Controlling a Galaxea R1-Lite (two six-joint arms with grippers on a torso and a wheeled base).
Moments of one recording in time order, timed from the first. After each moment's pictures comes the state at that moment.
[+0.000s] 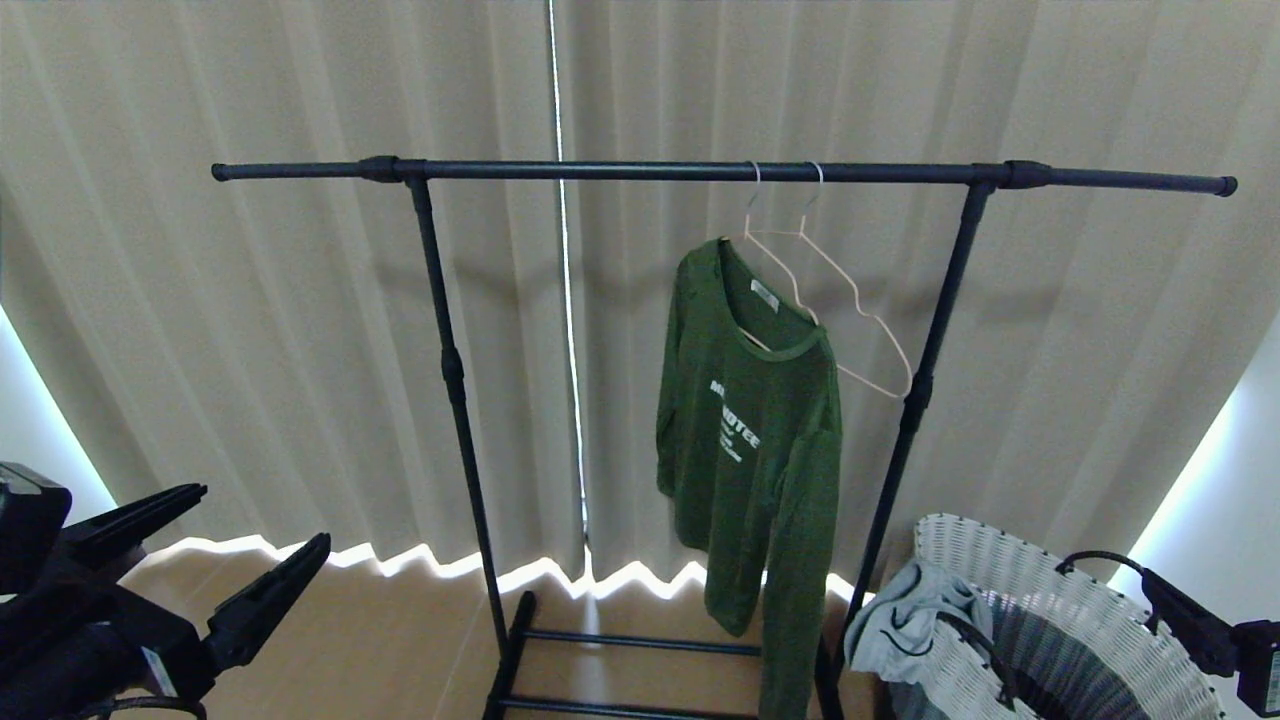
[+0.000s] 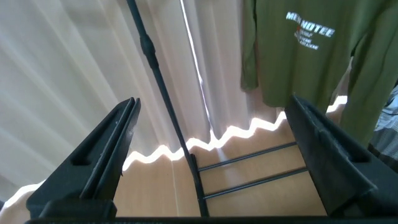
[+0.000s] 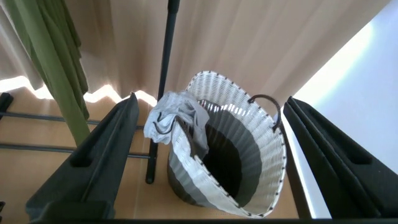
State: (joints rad) left arm -0.22 1.06 -0.14 -0.79 -0.03 0.20; right arm 0.02 0.99 -0.14 -0.50 -0.21 -0.14
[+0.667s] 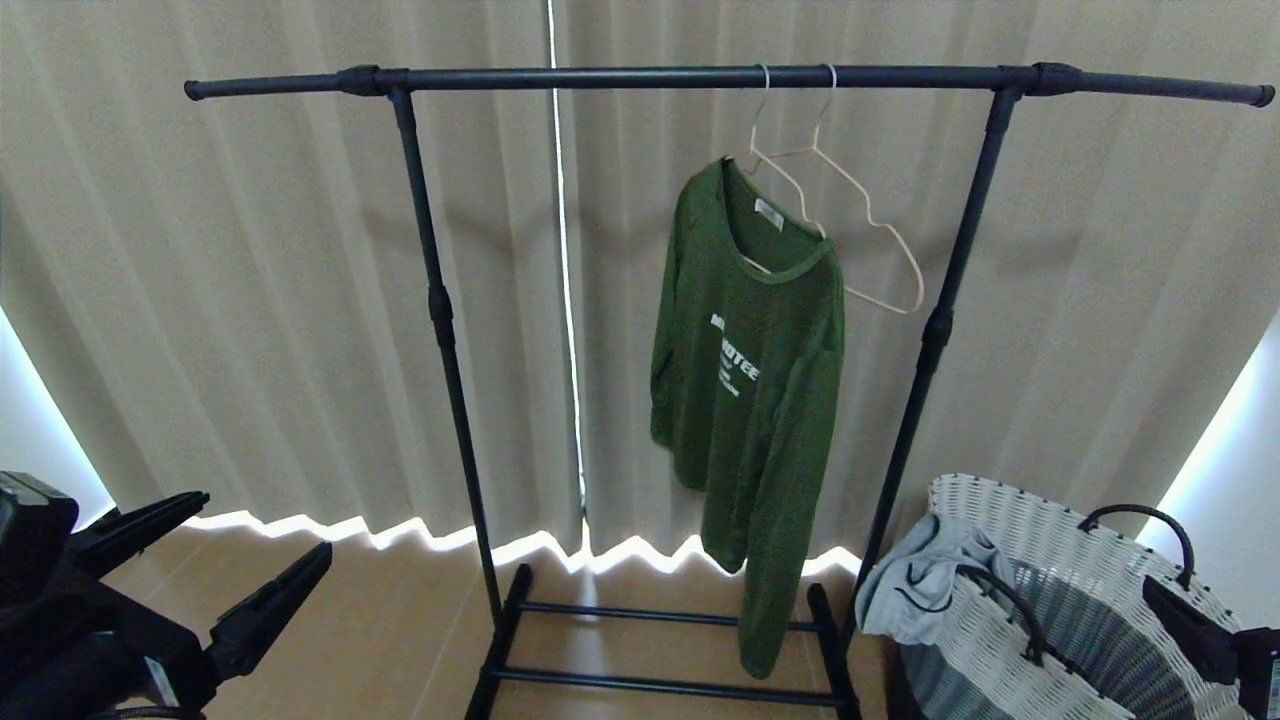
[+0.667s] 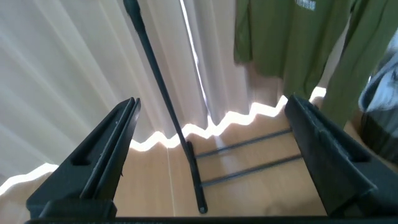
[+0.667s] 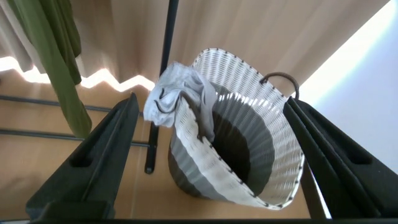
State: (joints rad) left arm -0.22 1.06 -0.13 -0.79 -0.04 0.21; right arm 0.02 0.99 -0.14 -0.50 -0.21 -0.15
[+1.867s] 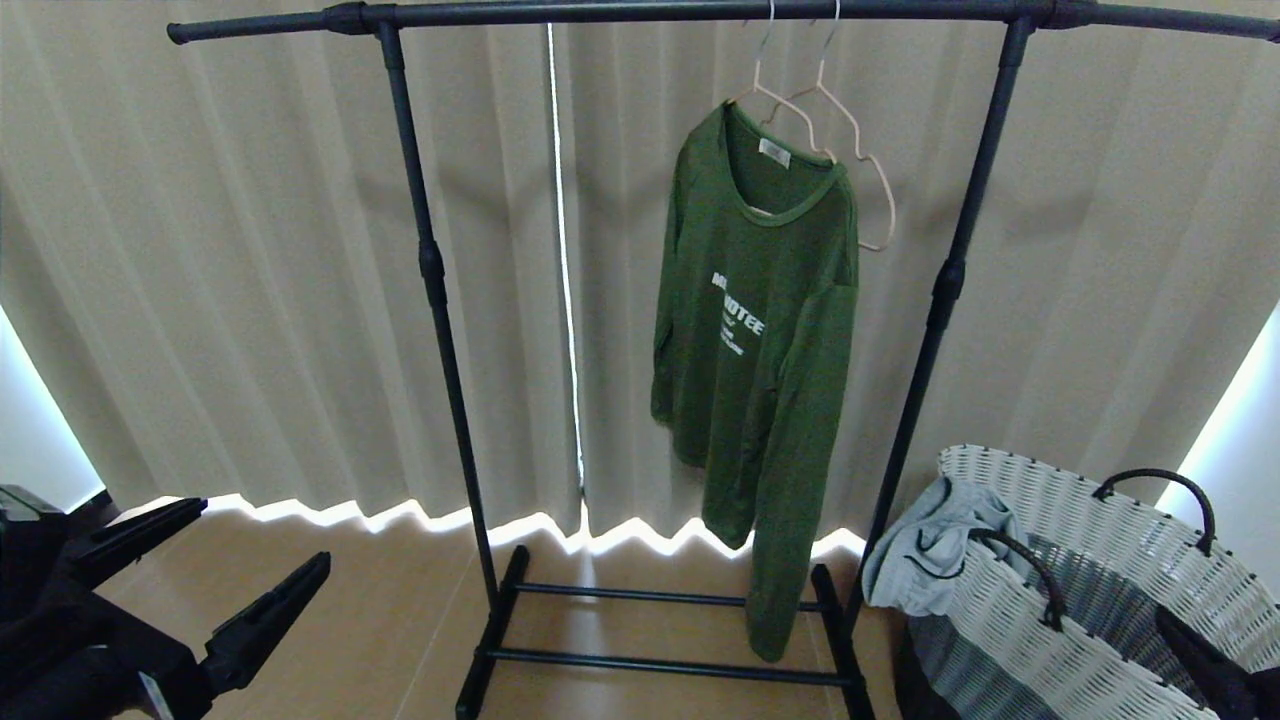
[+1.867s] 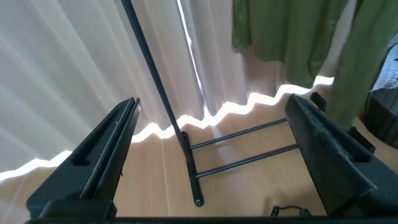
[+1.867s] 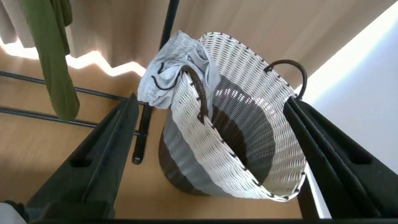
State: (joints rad) left arm -0.23 1.04 -0.11 -0.79 -0.03 0.21; right arm 0.03 0.90 -0.08 -0.49 -0.20 -0.24
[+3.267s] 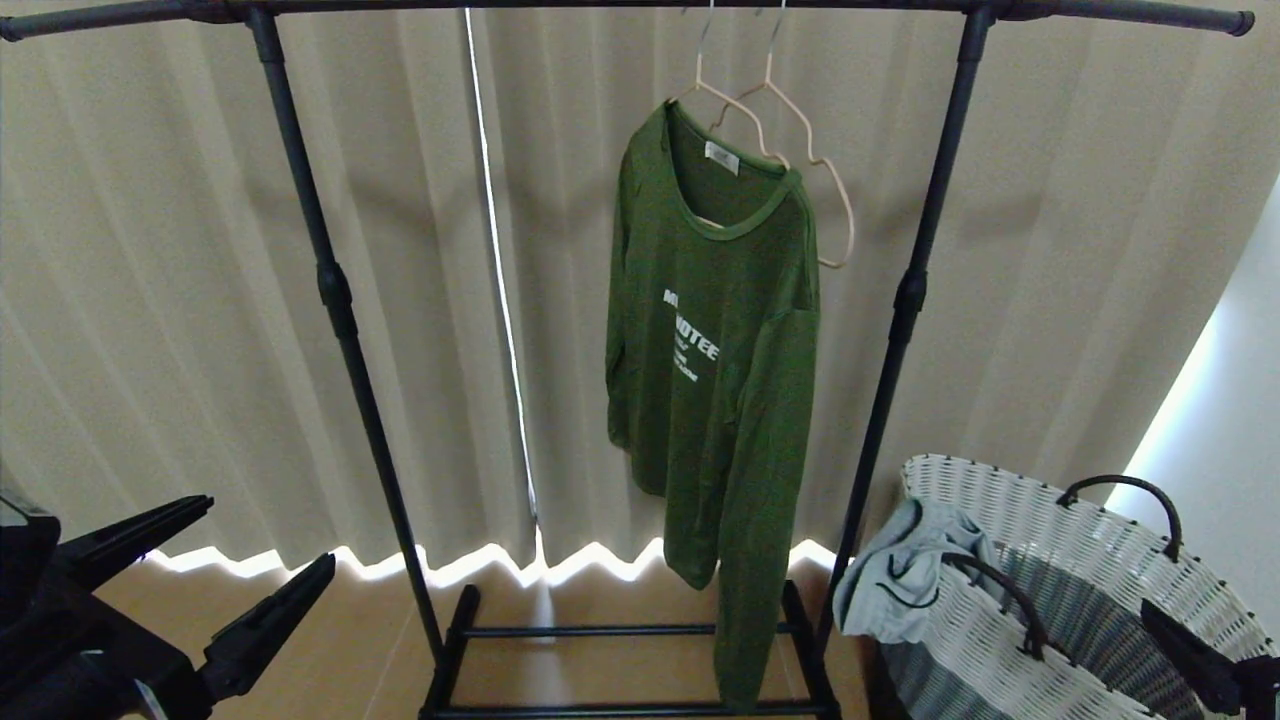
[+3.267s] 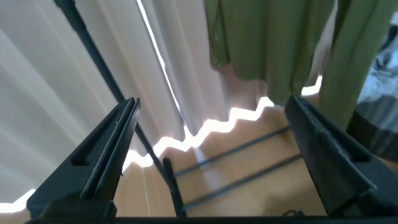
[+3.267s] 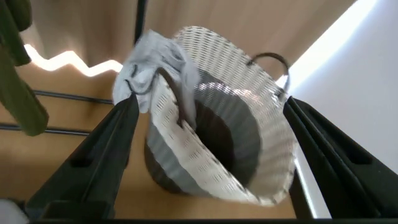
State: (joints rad) left arm -0.26 1.03 -0.11 -0.79 -0.04 0.21; right arm 0.02 0.95 -0.11 -0.47 -0.16 -0.24
